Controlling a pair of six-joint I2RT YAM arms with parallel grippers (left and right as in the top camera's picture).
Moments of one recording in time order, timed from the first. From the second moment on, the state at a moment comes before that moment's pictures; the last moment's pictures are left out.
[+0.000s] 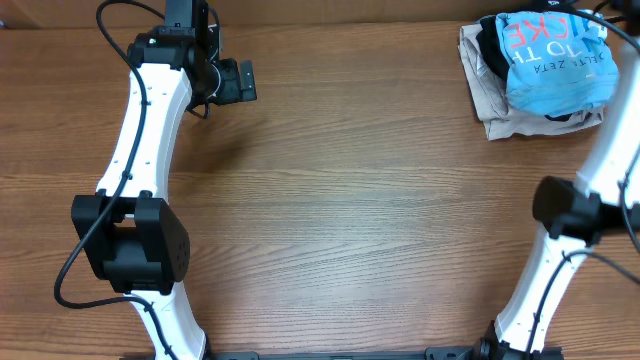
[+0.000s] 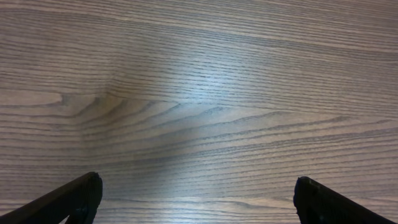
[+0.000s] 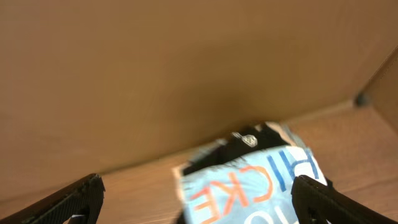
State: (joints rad) left arm -0.07 2.04 1.94 -1.06 0.10 -0.23; right arm -0.26 2.35 3.07 -1.22 -0.16 0.12
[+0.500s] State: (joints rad) left arm -0.07 2.04 1.94 -1.06 0.10 -0.23; right arm -0.01 2.04 3.11 -1.34 -0.66 0.21
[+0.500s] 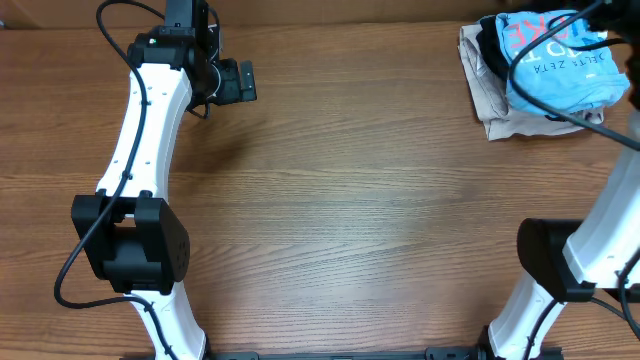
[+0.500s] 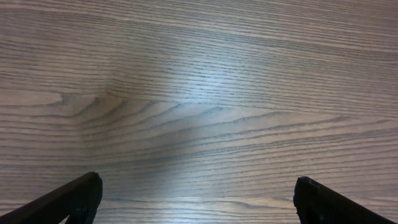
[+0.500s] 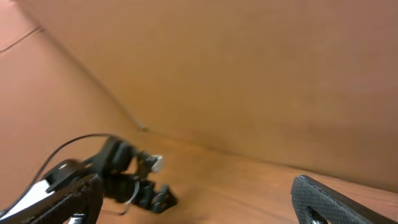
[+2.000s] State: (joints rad) left arm -0.07 2.04 1.94 -1.06 0.10 -0.23; right arm 0.10 1.07 1.40 -0.48 -0.10 0.08
